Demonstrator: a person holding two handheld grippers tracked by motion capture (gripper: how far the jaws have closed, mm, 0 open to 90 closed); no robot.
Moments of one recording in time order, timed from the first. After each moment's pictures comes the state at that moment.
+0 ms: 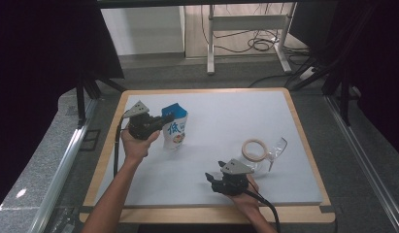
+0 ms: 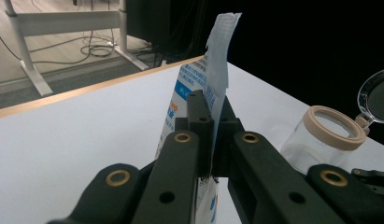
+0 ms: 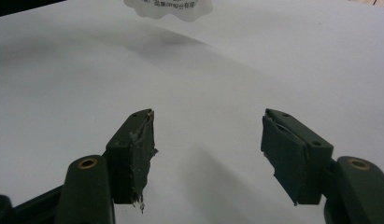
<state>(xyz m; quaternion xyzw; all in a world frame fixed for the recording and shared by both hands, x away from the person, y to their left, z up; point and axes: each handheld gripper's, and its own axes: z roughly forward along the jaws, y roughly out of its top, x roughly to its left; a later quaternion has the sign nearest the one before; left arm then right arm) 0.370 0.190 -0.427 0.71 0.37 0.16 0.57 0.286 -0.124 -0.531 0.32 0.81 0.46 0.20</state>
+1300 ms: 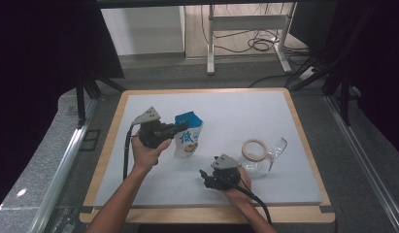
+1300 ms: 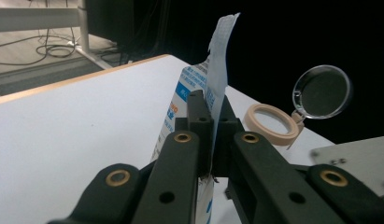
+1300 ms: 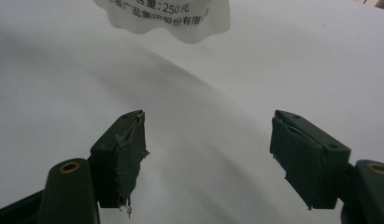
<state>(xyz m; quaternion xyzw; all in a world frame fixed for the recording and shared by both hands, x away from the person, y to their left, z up) 0.343 0.153 -0.414 0.72 0.33 0.11 0.60 0.303 -0.099 -0.533 0.31 0.82 0.42 0.22</state>
